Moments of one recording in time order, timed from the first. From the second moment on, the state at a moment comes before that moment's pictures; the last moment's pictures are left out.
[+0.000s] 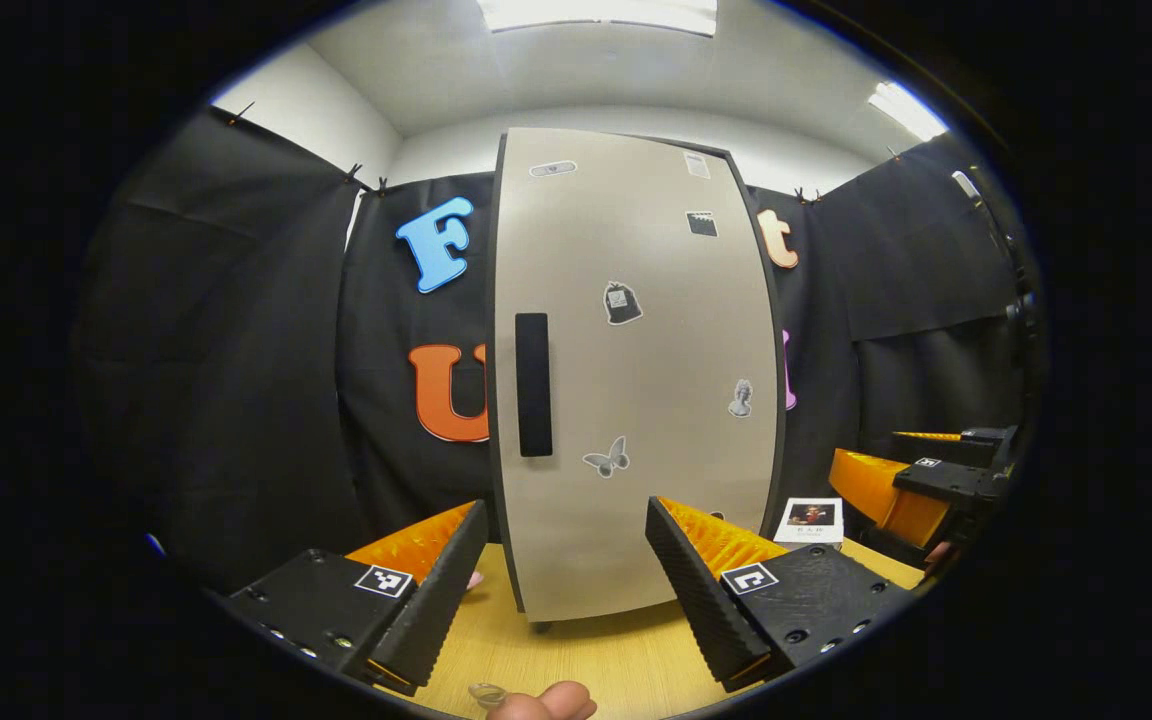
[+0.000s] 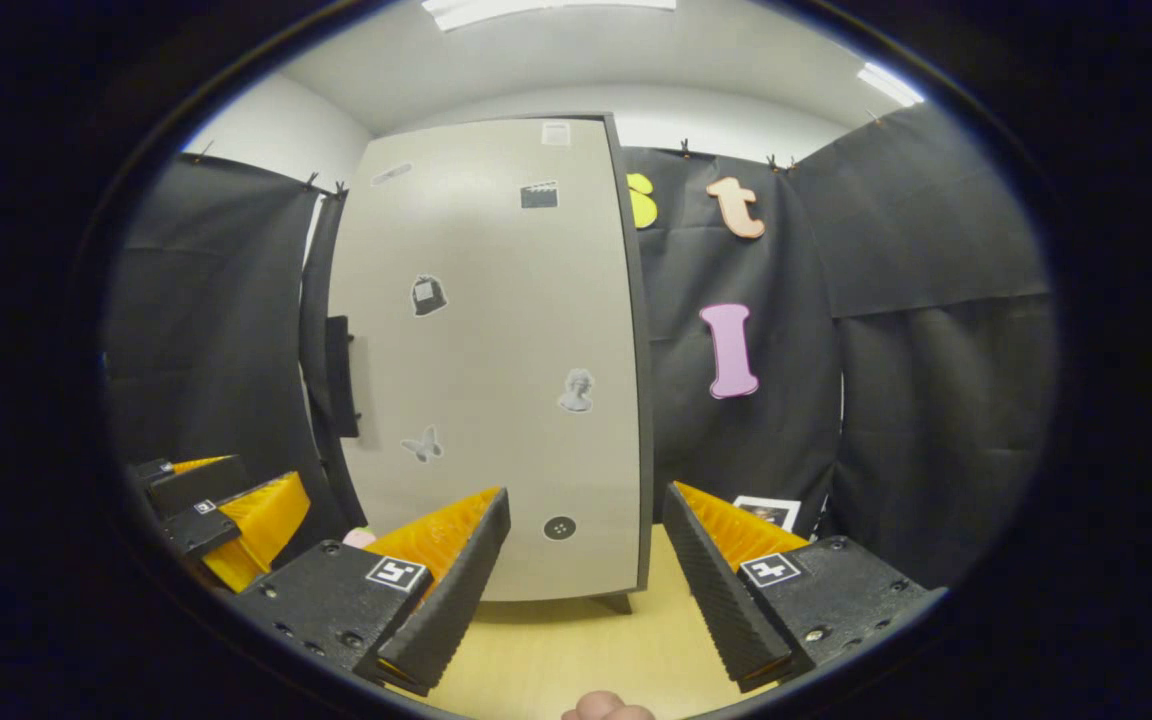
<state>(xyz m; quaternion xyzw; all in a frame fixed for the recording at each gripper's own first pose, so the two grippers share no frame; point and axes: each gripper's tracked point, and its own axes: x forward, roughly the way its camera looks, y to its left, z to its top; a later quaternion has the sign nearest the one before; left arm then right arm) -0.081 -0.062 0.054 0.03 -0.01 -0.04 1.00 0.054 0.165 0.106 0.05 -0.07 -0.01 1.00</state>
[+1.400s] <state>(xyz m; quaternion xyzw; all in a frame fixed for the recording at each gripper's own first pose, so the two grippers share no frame) -0.070 -0.058 0.054 0.03 0.00 -0.01 1.00 0.077 0.167 0.108 0.05 -0.06 0.01 1.00</state>
